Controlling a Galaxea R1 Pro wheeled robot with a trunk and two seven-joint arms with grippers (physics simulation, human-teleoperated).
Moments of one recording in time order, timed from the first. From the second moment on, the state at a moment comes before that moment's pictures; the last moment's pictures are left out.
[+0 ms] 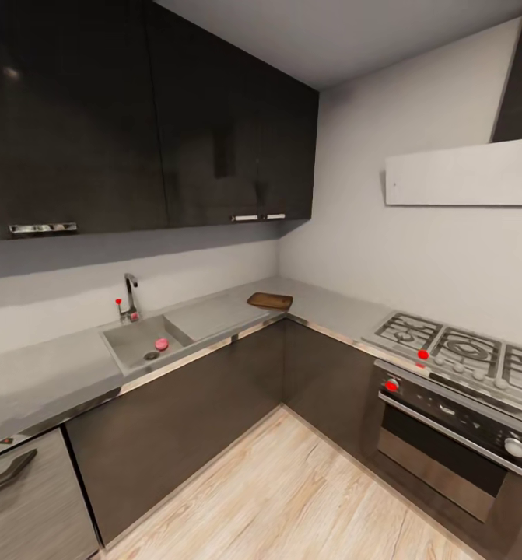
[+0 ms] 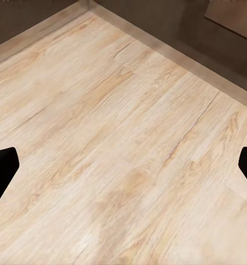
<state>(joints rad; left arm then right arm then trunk) 0.00 0.01 0.13 -0.39 0.02 -0.31 0.00 -0.02 0.04 0.00 -0.40 0.01 -0.48 -0.12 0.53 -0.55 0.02</state>
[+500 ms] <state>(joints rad) 0.00 0.01 0.13 -0.39 0.02 -0.31 0.00 -0.02 0.04 0.00 -0.40 0.01 -0.48 -0.12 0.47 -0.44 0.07</state>
